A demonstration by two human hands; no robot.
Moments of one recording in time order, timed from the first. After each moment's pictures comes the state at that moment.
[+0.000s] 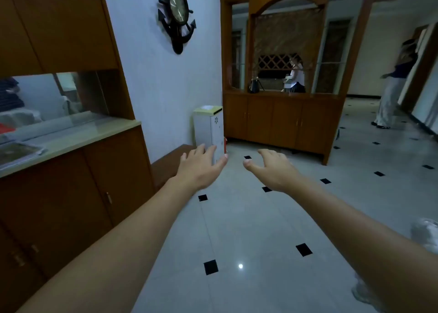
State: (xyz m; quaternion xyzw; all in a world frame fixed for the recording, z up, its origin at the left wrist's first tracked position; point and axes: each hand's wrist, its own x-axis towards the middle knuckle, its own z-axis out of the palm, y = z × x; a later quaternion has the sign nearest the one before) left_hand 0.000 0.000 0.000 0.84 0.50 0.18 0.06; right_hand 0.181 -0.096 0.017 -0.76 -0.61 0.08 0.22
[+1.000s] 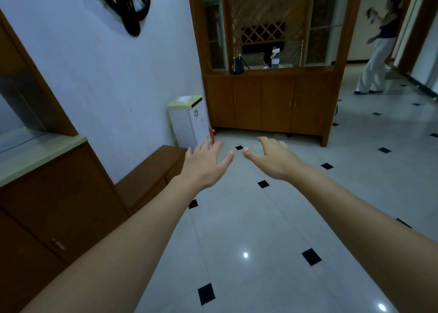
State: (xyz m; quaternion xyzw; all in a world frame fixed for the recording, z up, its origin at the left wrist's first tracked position) left_hand 0.224 0.258 -0.028 0.88 0.46 0.12 0.04; right_hand 0.394 0.170 -0.016 -0.78 -0.58 0.10 0.22
